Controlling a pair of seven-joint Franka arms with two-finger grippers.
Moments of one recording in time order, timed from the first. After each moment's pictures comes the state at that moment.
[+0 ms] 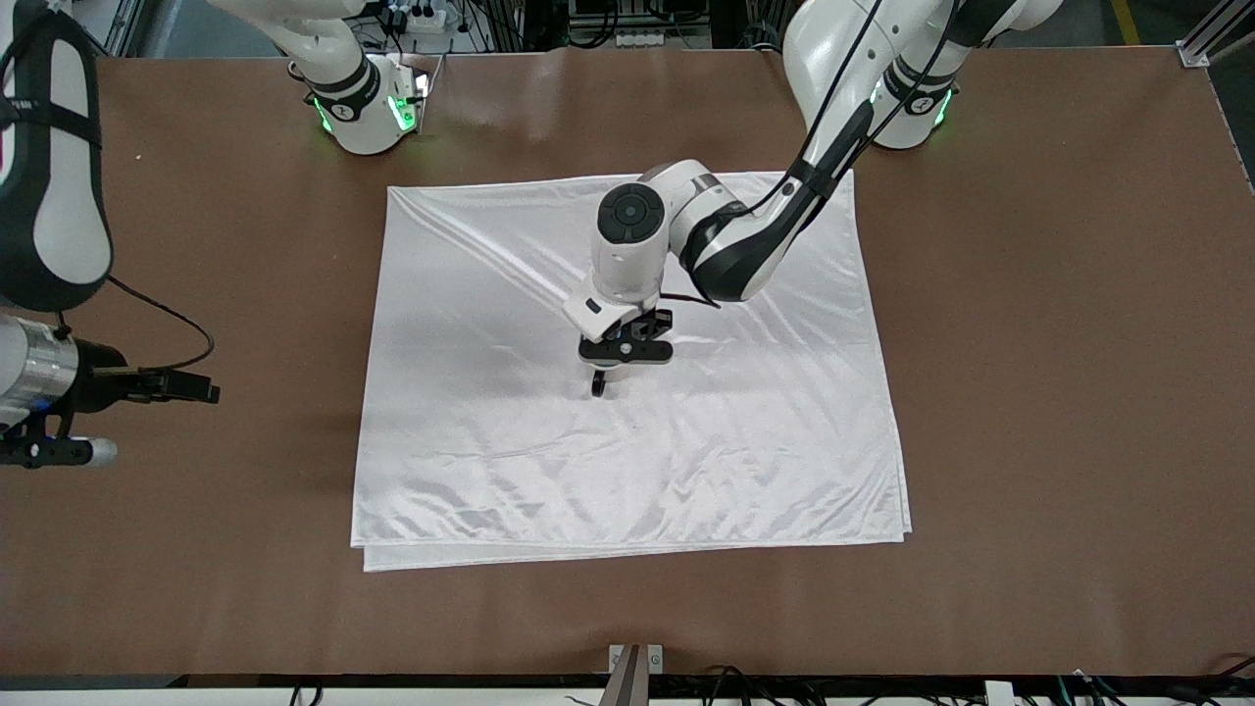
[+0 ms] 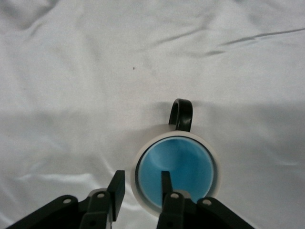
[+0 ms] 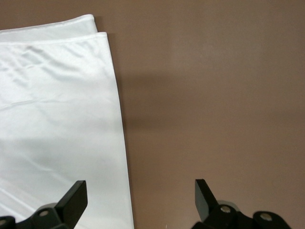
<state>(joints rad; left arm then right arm) -0.65 0.71 -0.24 -1.41 0.16 2.17 -0.88 -0.07 0.37 -0.01 -1.40 0.08 1.65 -0.06</state>
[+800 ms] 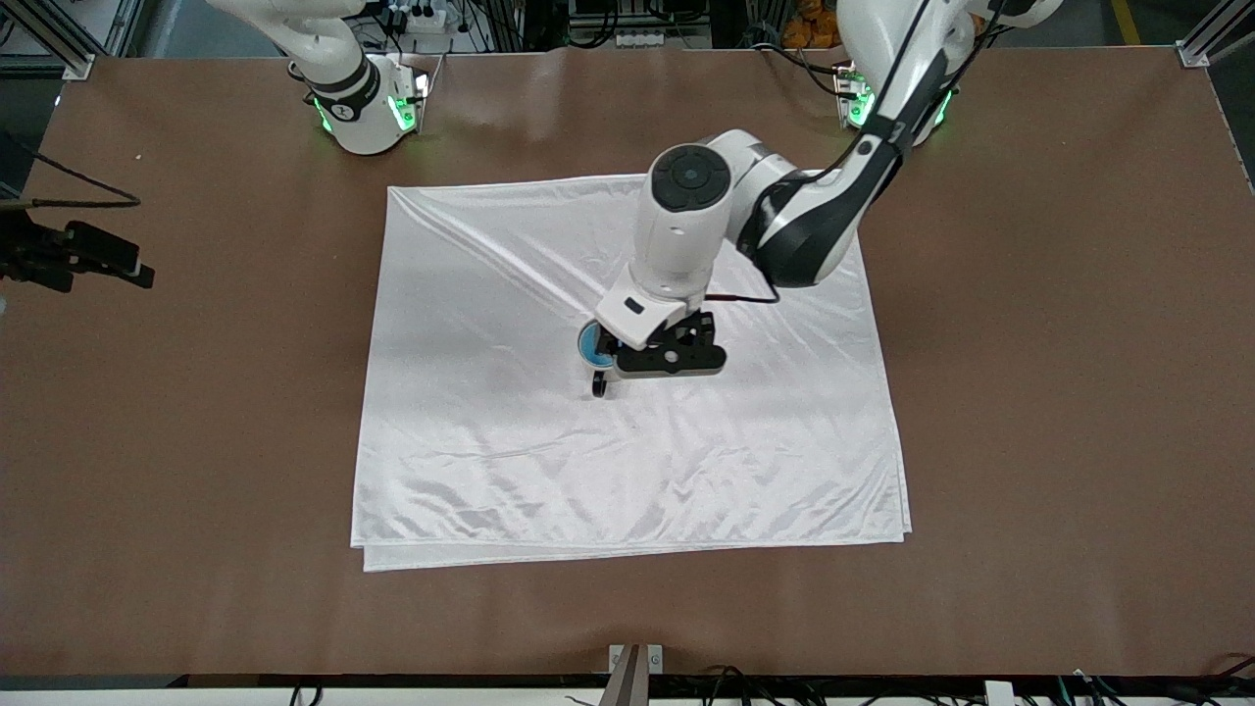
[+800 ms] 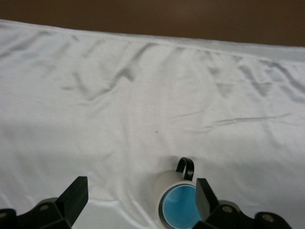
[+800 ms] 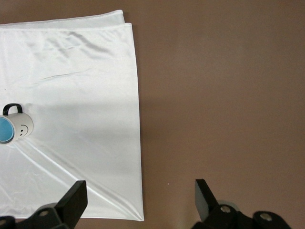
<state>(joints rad) -0.54 0.56 -0.22 -1.36 0.17 2.10 -0.89 -0.05 0.08 -0.01 -1.43 0.08 1.46 -0.06</state>
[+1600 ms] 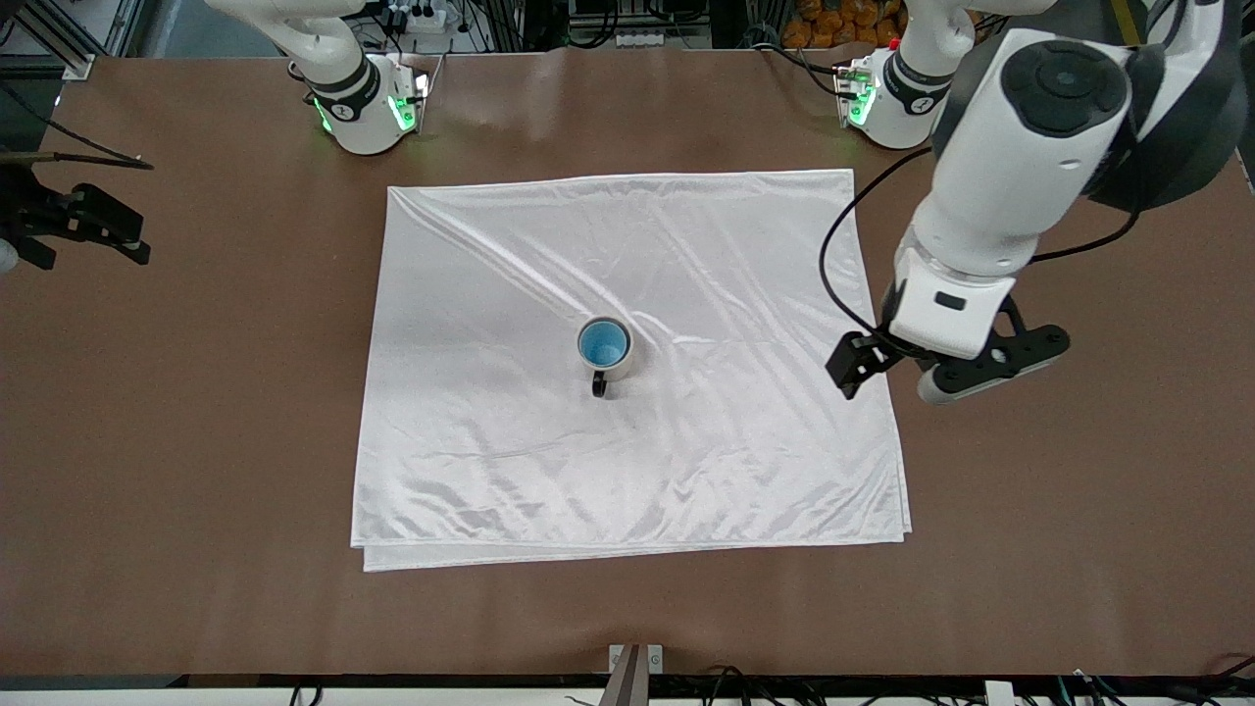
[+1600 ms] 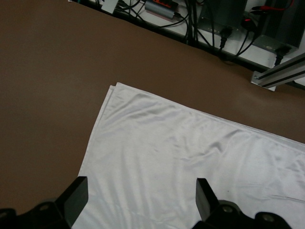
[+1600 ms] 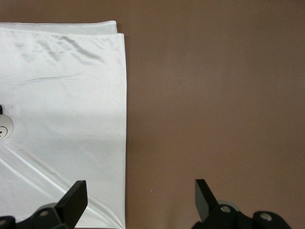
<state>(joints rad) -0.23 0.30 -0.21 -1.36 0.18 1.85 -0.81 -0.02 0.02 0.02 -1.48 -0.03 1.51 -0.06</state>
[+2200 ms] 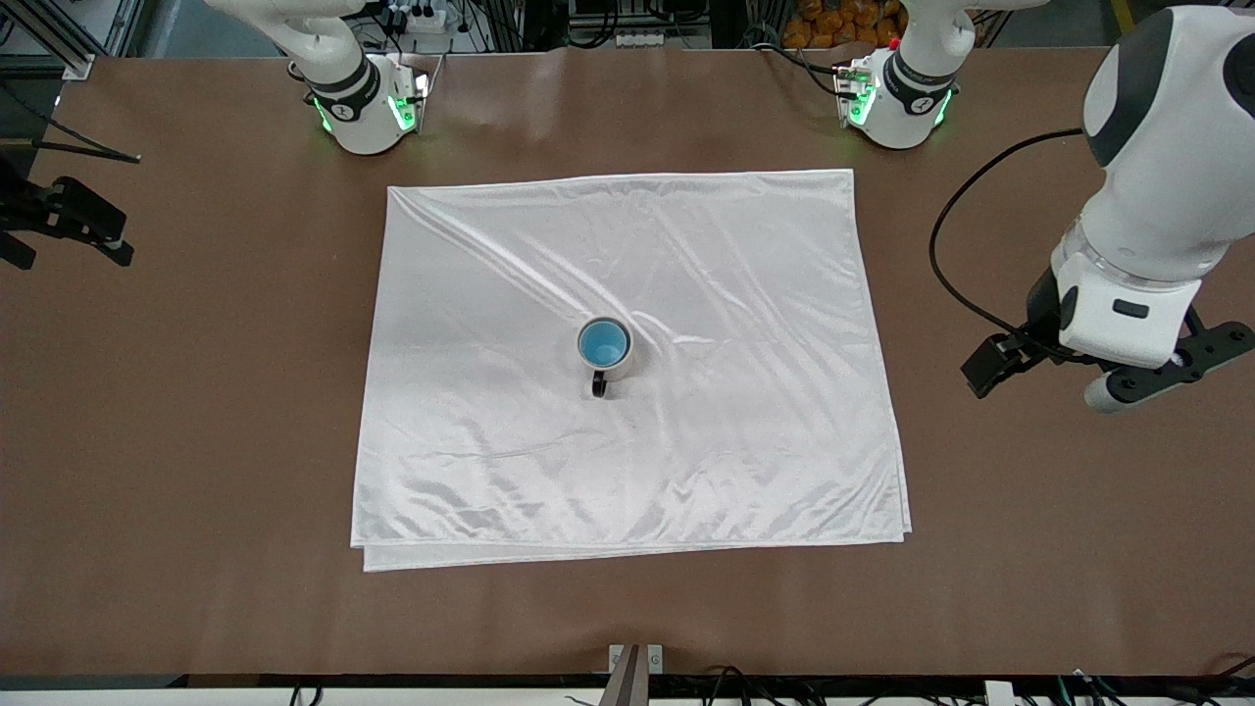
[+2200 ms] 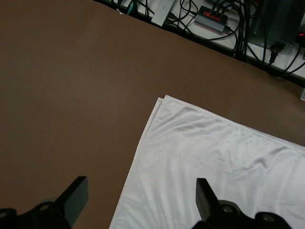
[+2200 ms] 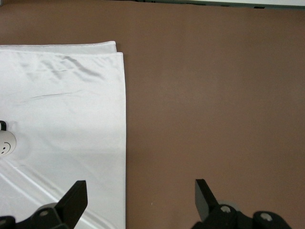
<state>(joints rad) -0.07 0.26 -0.22 -1.36 0.18 1.77 -0.68 -0.02 0.00 0.02 -1.48 -0.03 1.57 -0.04</state>
